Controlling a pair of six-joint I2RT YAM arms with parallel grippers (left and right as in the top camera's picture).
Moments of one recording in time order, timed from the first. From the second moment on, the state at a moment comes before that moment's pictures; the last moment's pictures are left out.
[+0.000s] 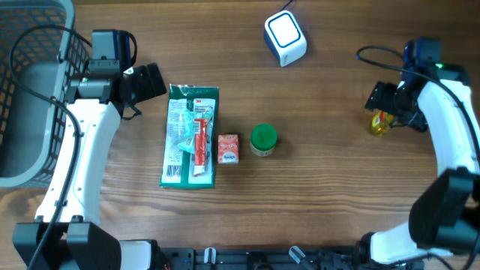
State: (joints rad) left arm -0.01 1.54 1.36 -0.88 -0.13 -0.31; right arm -0.17 1.68 1.36 -1.05 0.13 0.31
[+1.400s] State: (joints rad) left arm -0.01 1.54 1.36 -0.88 -0.13 -0.31; right arm 0.59 1.54 1.42 -1.07 -0.17 0.42
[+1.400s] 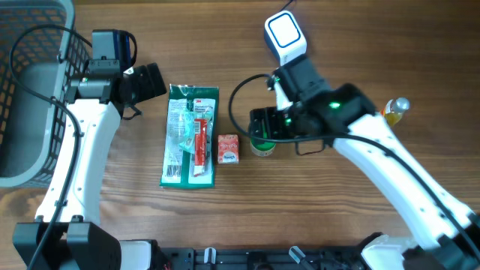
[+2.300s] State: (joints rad) left arm -0.01 1.54 1.36 -0.88 -0.13 -0.31; right arm 0.66 1.83 1.38 -0.96 -0.01 0.43
